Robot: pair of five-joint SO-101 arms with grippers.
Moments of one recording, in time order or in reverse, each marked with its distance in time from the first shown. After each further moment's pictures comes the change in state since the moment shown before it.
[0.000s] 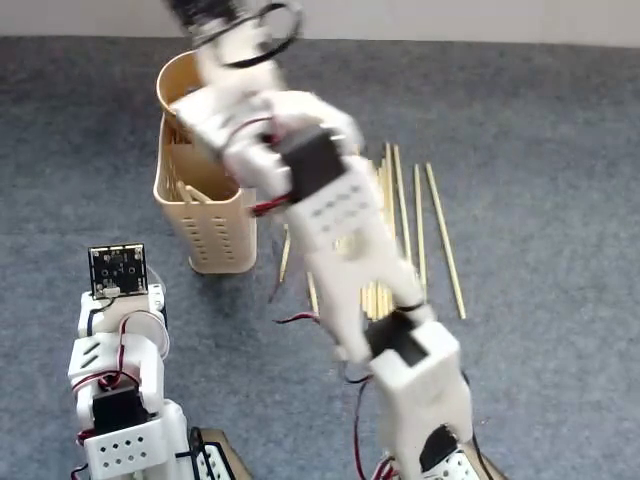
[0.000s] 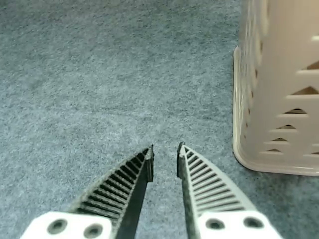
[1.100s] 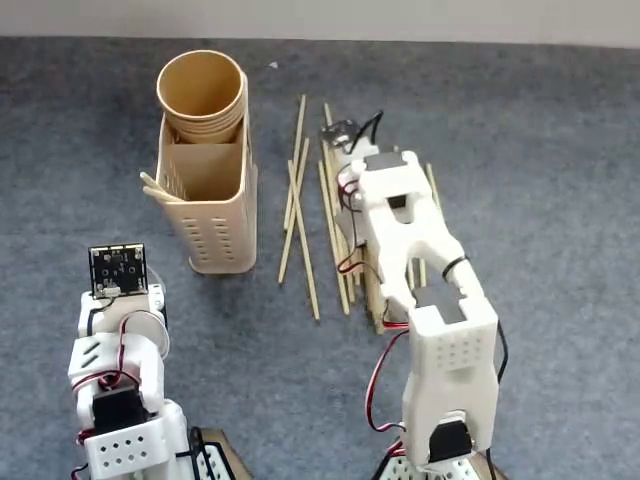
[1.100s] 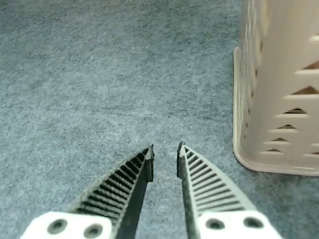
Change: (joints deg) left arm 0.0 0.0 0.0 0.0 0.0; right arm 20.3 10.5 58.3 -13.2 11.3
